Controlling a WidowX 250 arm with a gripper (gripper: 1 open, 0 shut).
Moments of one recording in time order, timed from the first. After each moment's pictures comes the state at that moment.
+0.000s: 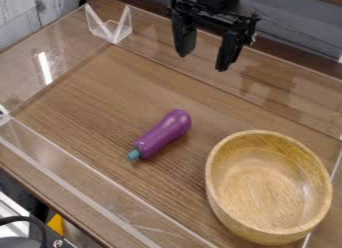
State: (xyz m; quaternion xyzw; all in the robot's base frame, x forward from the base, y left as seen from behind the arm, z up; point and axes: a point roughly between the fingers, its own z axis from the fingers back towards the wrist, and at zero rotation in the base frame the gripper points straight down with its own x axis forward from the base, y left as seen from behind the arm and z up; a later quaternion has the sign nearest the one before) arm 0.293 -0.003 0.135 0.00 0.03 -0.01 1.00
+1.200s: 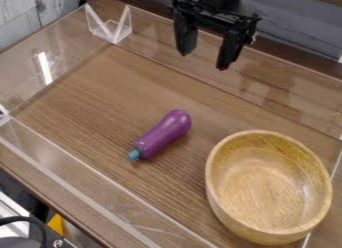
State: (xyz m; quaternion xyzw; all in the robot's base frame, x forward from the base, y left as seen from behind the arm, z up) arm 0.297 -0.002 0.133 0.00 0.03 -0.01 1.00
